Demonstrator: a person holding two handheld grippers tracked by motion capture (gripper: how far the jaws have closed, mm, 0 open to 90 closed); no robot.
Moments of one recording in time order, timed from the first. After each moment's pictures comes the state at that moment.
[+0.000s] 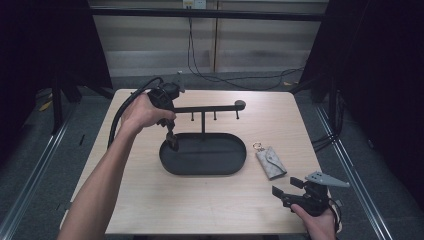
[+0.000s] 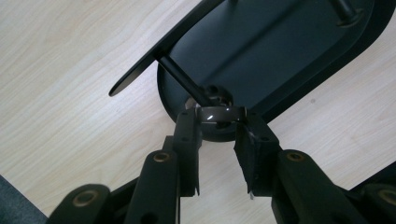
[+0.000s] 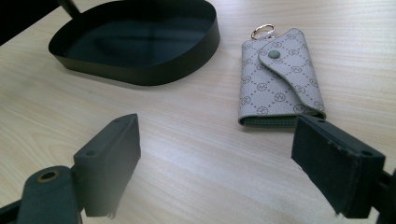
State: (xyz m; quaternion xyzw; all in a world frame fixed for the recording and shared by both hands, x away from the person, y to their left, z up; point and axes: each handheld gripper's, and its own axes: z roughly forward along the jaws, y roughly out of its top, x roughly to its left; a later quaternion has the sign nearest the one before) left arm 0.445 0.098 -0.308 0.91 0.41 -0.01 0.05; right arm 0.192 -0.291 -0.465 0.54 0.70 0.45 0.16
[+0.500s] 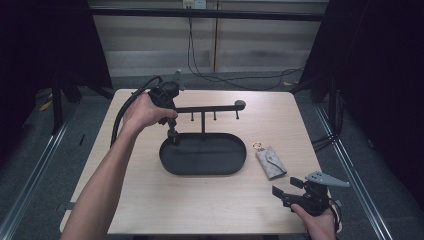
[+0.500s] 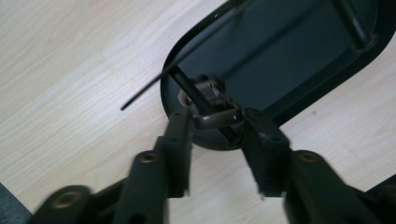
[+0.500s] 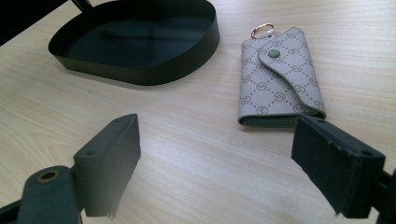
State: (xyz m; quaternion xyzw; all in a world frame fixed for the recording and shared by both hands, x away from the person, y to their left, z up) left arm 0.449 0.098 -0.311 0.91 0.42 0.00 0.06; right arm 0.193 -0.292 -0.465 0.54 0.70 0.45 0.16
